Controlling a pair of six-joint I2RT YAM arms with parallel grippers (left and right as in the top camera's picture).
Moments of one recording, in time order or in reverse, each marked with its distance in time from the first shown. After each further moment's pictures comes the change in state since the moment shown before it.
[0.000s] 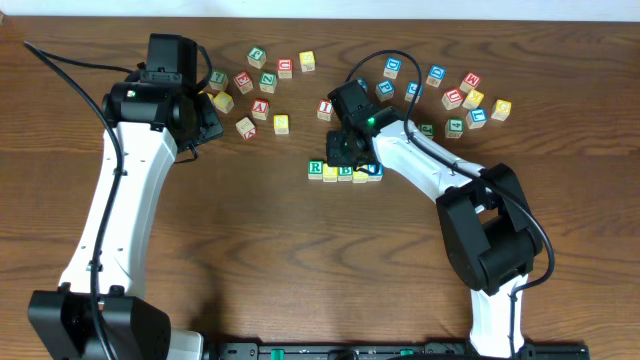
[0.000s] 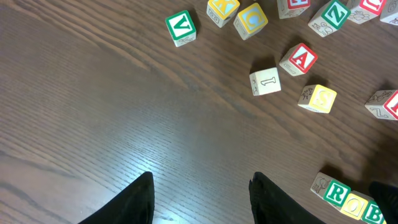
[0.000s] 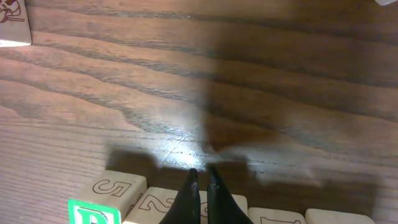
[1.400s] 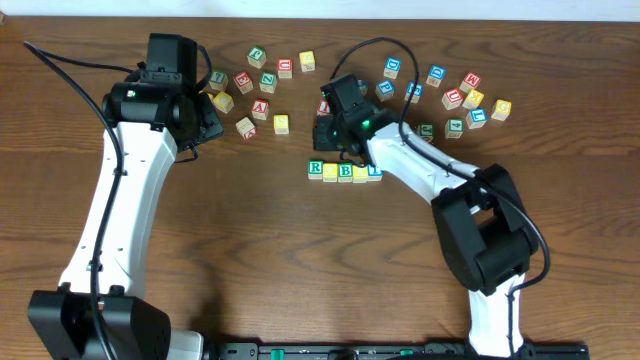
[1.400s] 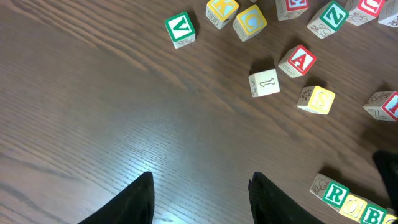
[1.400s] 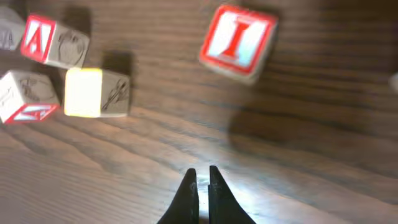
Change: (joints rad) left arm 0.000 0.000 0.000 0.006 0.000 0.000; right arm 0.021 0.008 0.000 0.243 0.000 0.003
